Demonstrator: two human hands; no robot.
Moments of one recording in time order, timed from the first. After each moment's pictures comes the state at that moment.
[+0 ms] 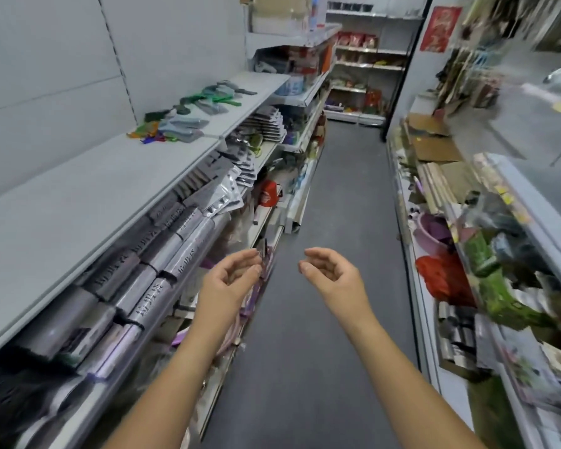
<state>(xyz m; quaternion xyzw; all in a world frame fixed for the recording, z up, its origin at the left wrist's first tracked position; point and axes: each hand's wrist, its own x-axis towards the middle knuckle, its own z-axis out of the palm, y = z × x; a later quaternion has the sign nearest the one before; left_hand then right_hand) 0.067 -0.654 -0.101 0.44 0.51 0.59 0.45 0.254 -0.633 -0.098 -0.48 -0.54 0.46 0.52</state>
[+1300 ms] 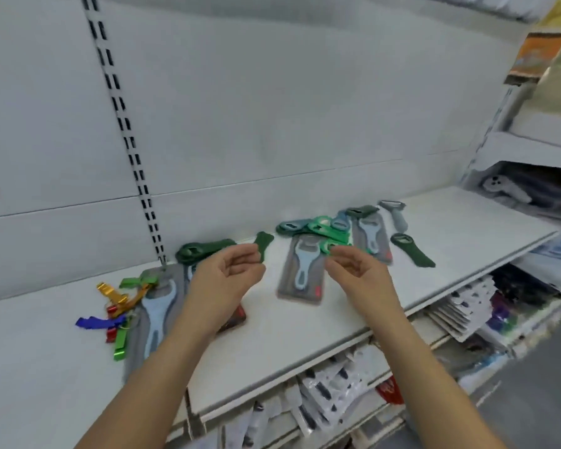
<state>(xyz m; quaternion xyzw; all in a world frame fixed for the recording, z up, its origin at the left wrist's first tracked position) -0.094 -0.044 -0.013 0.23 0.70 0.65 0.15 0.034 0.146 -0.025 -0.26 -0.75 0.54 0.29</state>
